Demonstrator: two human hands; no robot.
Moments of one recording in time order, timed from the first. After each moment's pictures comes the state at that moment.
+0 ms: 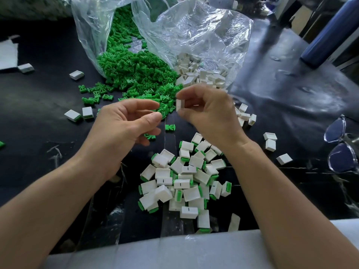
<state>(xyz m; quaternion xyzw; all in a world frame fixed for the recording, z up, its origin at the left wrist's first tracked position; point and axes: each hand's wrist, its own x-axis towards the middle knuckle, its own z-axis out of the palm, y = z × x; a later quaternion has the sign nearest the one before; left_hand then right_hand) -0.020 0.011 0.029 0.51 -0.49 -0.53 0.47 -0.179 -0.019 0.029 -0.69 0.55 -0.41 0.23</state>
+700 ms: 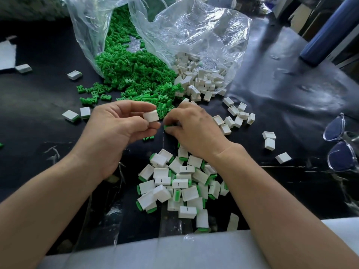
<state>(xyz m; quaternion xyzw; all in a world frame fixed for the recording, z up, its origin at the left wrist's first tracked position) -0.019 0.008 0.029 0.48 -0.44 -0.57 0.49 -0.166 -0.016 0.016 -0.79 0.58 -0.14 0.15</state>
